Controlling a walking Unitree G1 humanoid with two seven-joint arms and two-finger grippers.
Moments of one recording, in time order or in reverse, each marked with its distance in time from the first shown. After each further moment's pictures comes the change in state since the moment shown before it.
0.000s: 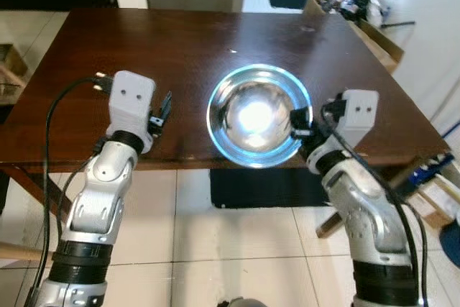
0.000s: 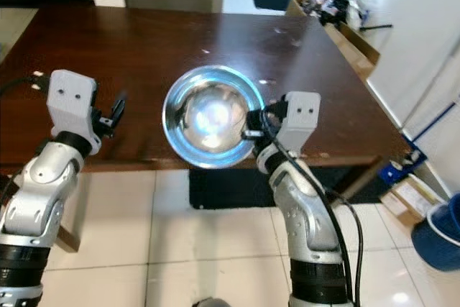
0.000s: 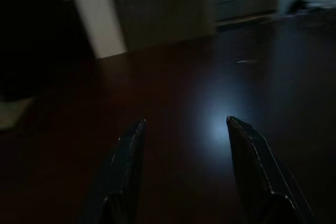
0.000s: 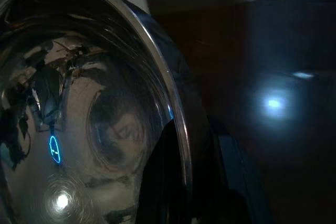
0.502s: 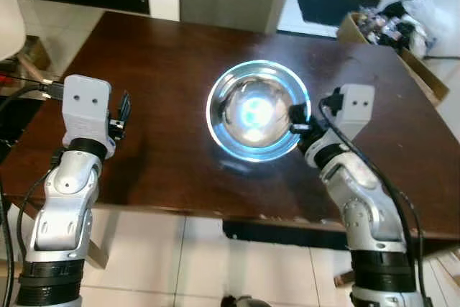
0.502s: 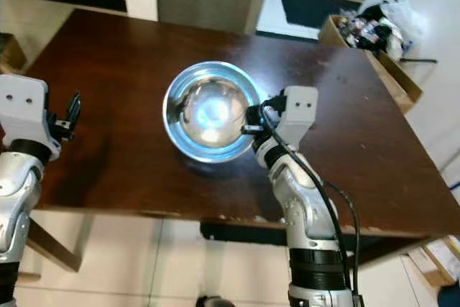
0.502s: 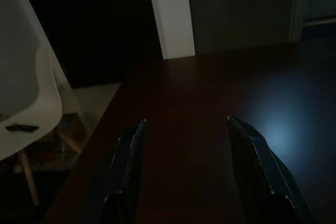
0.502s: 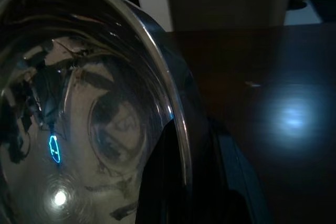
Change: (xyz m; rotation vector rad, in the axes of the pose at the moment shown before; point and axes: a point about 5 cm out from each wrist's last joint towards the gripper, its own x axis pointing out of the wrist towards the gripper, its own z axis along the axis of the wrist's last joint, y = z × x) left arm -0.015 0.028 0.003 0.041 0.000 0.106; right arm 0.008 -0.009 0.004 -0.022 -0.013 -0.005
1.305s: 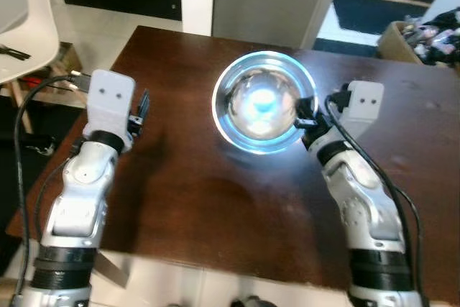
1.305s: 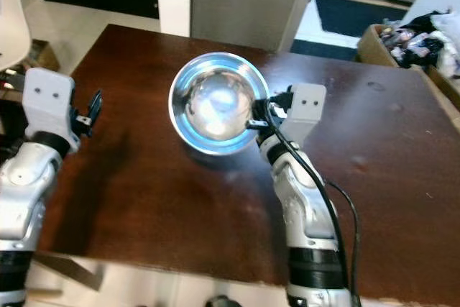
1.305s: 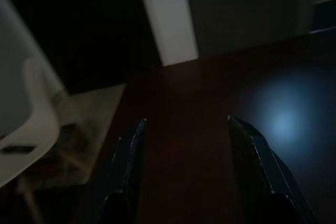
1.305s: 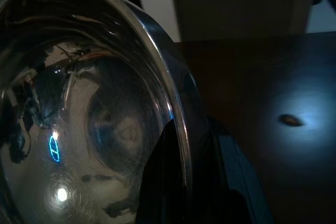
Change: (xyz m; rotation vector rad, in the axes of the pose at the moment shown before) left arm 0.017 -0.030 0.011 0.020 -0.037 -0.144; right arm -0.005 -0.023 0.006 -0.032 -0.037 -0.096
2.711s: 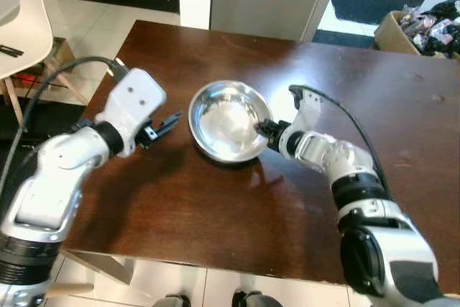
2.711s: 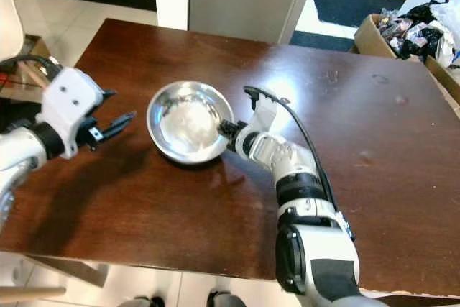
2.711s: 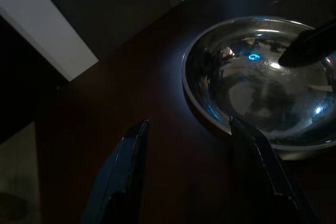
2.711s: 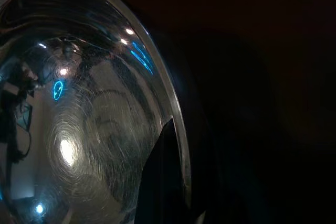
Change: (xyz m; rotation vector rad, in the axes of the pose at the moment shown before) left arm -0.014 0.009 0.033 0.195 0.021 -0.509; right arm 0.068 0.026 -0.044 0.385 0.555 0.196
